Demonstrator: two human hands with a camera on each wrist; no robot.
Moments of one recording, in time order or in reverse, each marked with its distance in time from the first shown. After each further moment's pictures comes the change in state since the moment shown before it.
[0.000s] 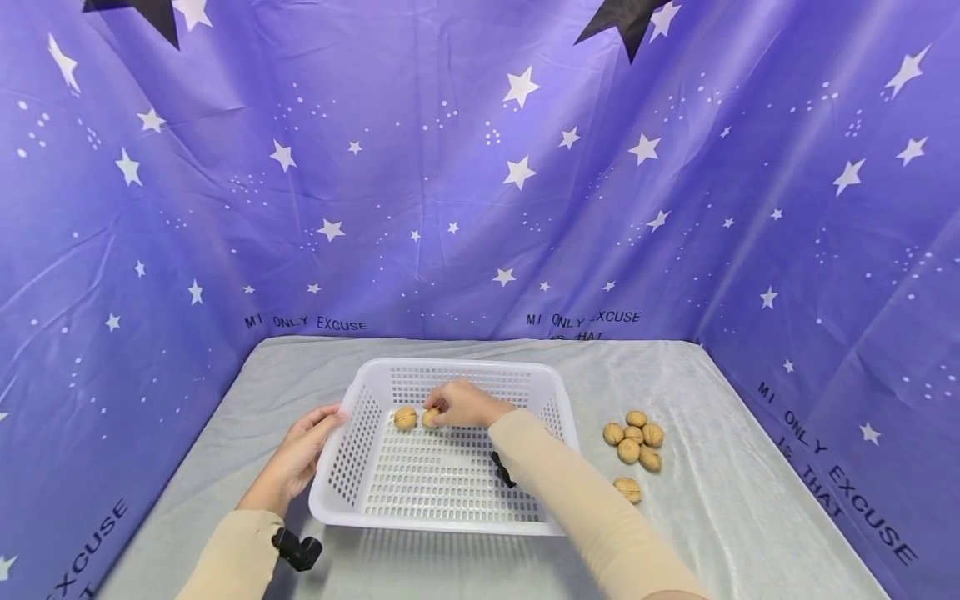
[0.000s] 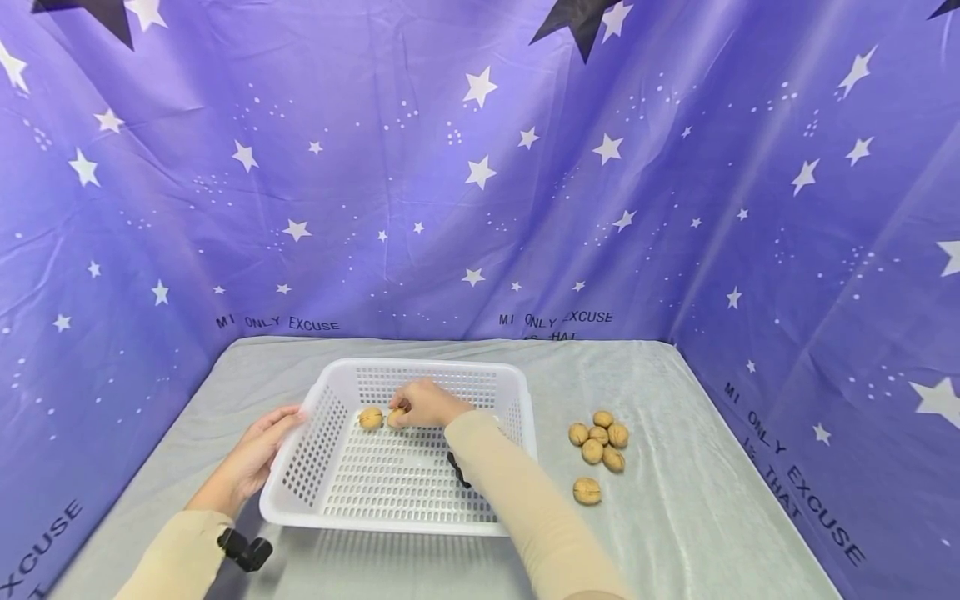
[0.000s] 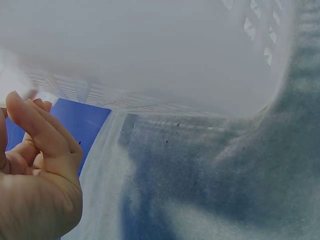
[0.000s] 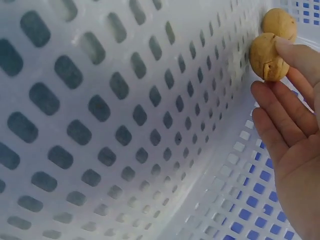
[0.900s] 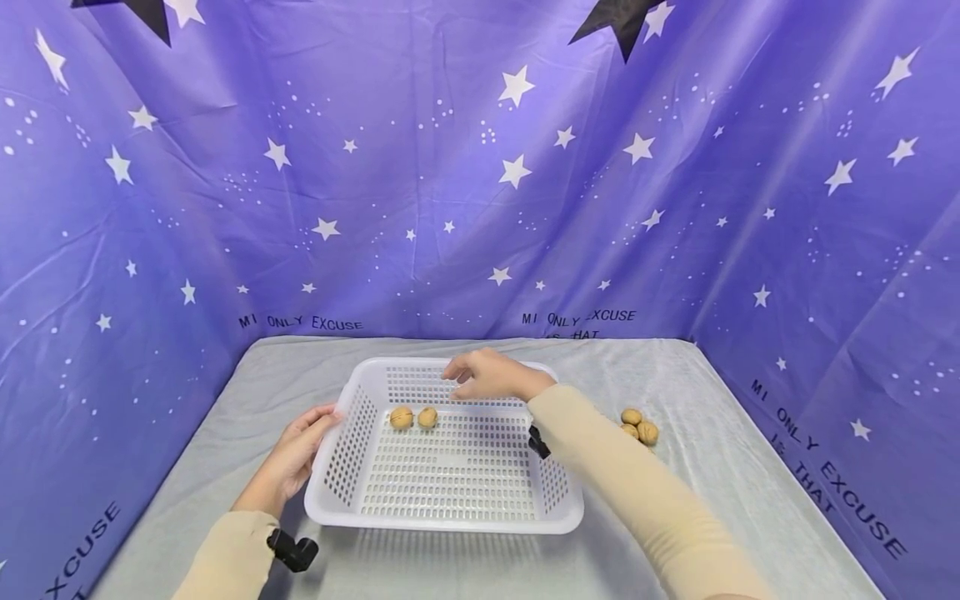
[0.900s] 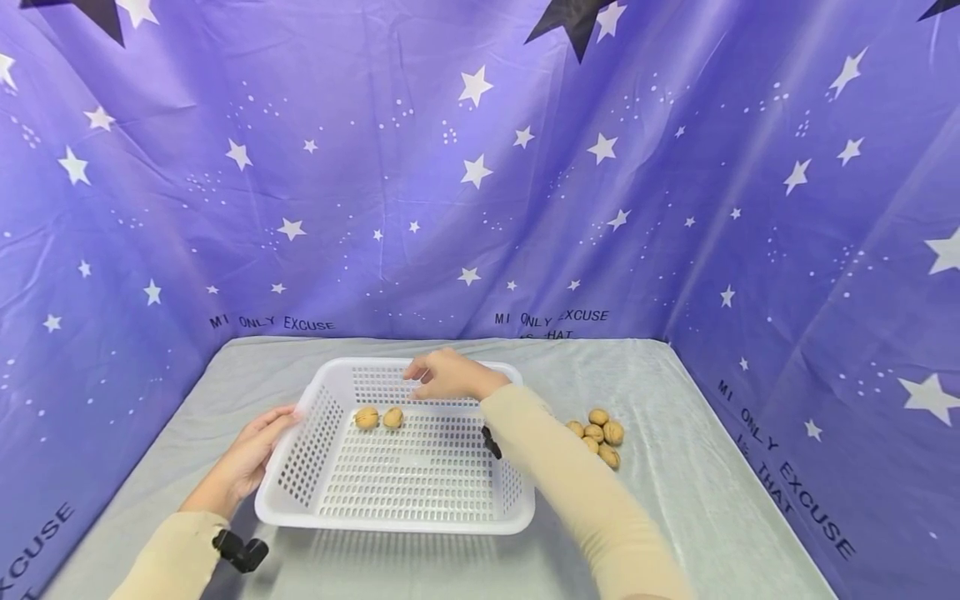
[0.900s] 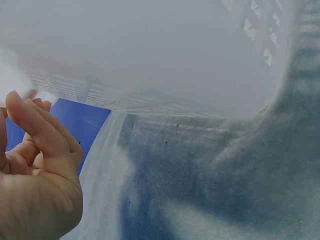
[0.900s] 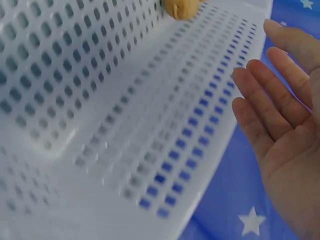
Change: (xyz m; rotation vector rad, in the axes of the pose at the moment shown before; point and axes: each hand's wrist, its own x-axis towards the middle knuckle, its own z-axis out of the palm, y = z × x) left_hand 0.001 -0.001 -0.002 -0.018 -0.027 -0.004; right_hand -0.037 -0.010 -0.075 -0.016 -0.018 -0.029
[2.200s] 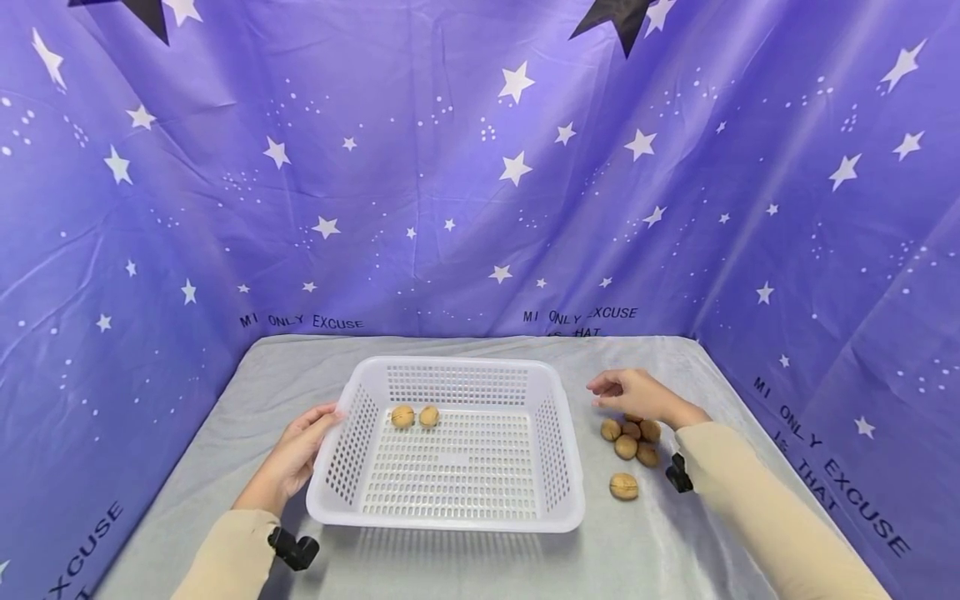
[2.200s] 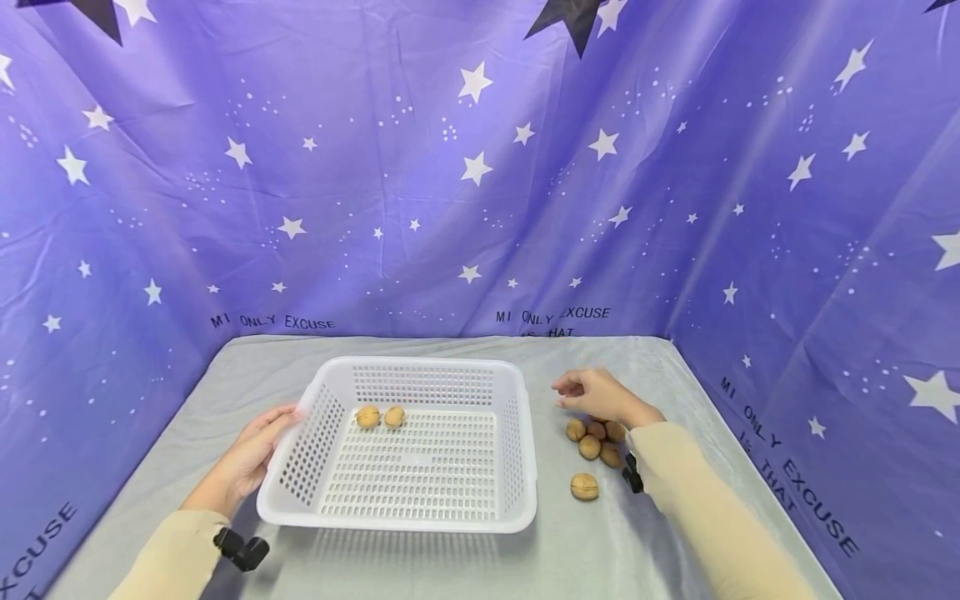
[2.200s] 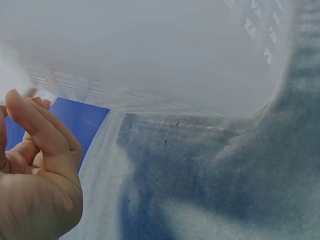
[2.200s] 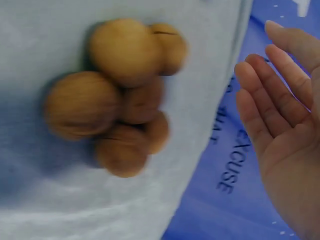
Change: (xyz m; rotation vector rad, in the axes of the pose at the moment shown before) left_hand -0.002 0.002 0.002 -0.015 -0.002 -0.015; right_hand -0.173 0.137 -0.034 0.042 0.227 0.220
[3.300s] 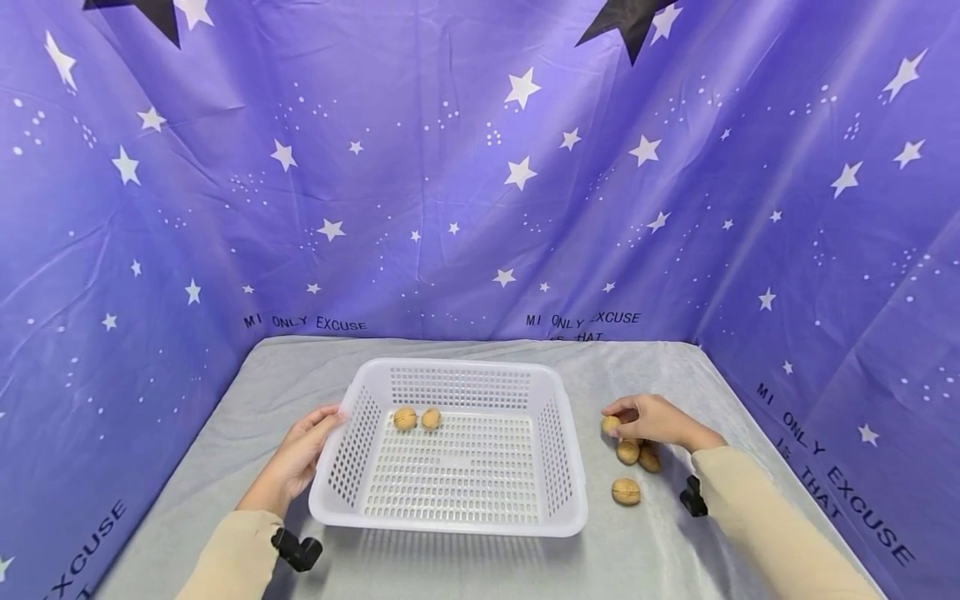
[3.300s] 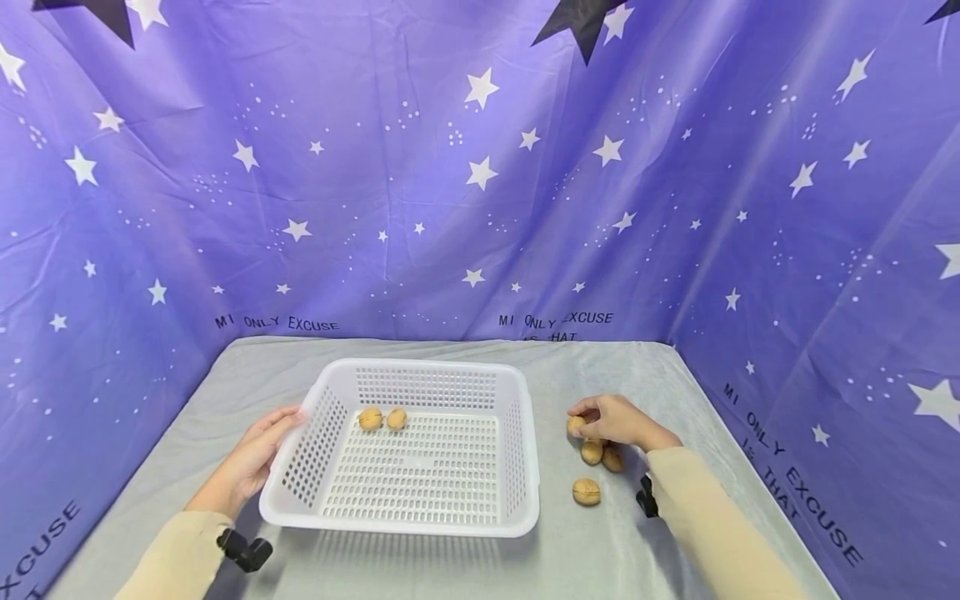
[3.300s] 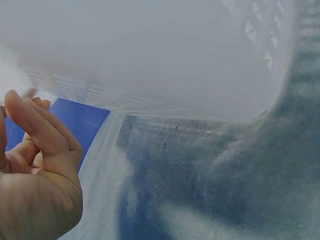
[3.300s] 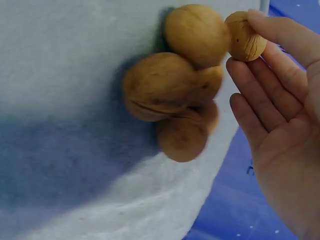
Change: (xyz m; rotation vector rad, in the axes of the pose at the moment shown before) left_hand 0.003 -0.002 0.000 -0.014 0.023 -0.008; right_hand -0.024 0.025 0.013 0.075 -0.062 0.083
